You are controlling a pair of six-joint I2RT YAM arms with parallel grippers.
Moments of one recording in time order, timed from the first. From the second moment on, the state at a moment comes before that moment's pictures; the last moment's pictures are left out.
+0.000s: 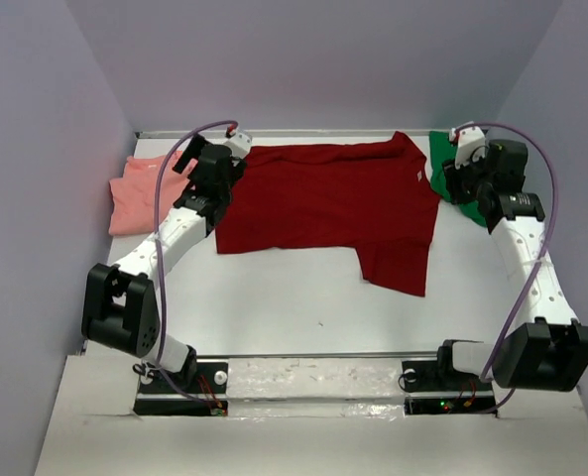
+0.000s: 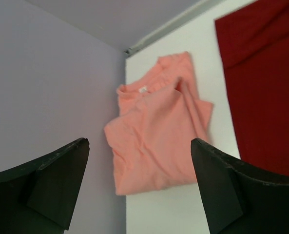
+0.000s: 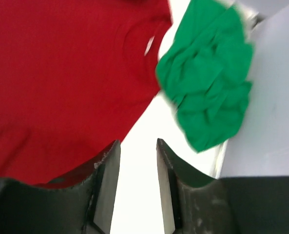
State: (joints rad) left arm -0.36 1.50 1.12 0.07 -0.62 0.60; right arm -0.08 1.28 1.26 -0.51 -0.17 -0.42
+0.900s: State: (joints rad) left arm -0.29 1.55 0.91 -0.32 -0.37 0.35; right arm -0.08 1.72 1.19 -0.68 -0.29 -0.28
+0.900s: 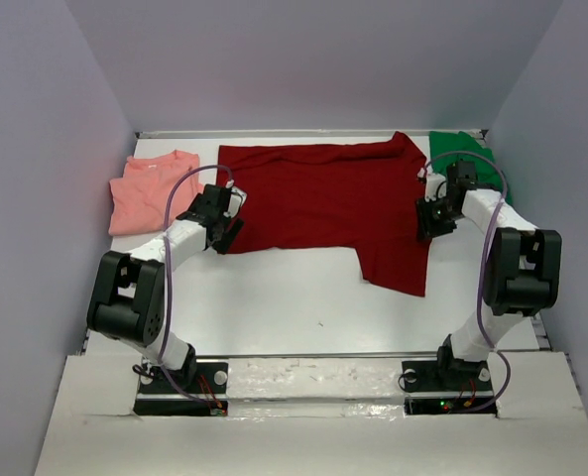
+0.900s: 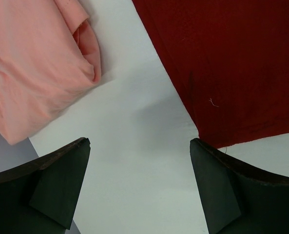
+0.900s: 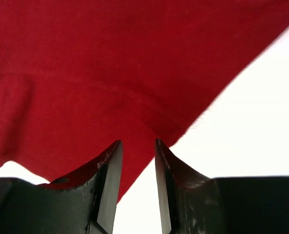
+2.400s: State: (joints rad) left arm -0.25 1.54 0.88 -0.41 -0.15 0.33; right arm -0.08 1.86 1.23 -0.67 -0.15 -0.26
